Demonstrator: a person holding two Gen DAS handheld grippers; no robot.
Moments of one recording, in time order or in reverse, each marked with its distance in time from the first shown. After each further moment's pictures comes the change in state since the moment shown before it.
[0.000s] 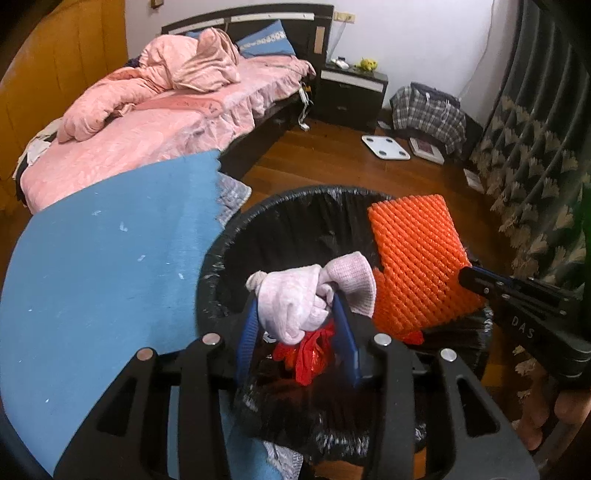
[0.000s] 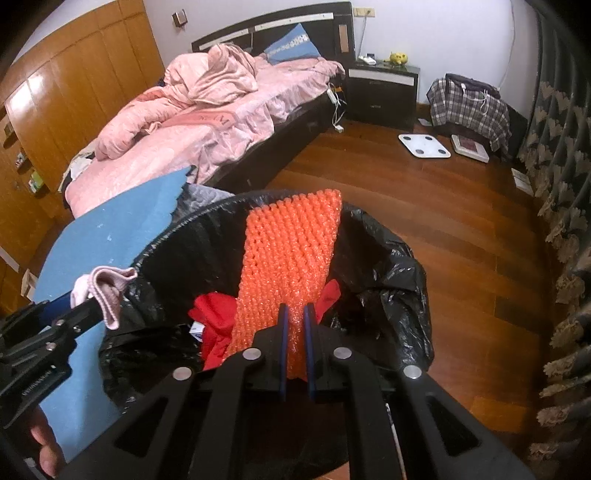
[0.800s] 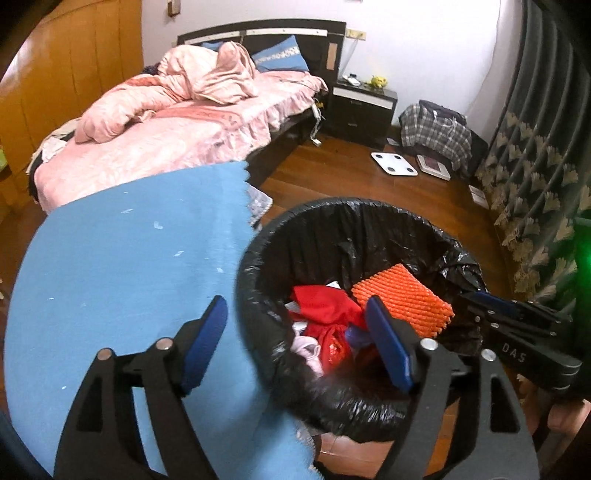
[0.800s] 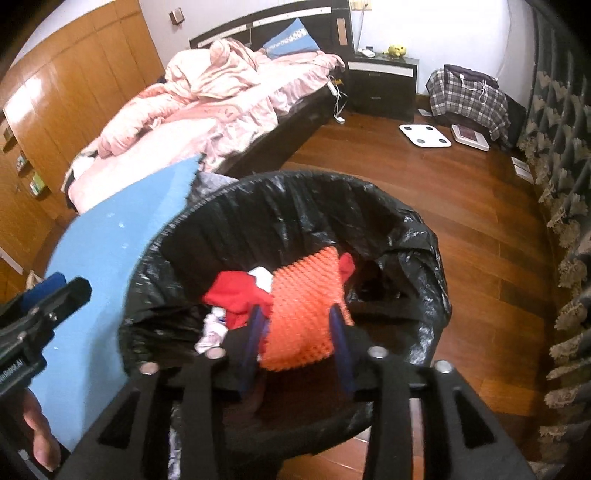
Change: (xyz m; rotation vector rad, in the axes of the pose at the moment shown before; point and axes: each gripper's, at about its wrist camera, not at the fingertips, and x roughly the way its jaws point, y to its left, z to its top) left arm -0.055 0.030 -0.016 -0.034 -0.079 0.038; right arm -0.024 0.021 -0.025 0.032 0.000 0.016
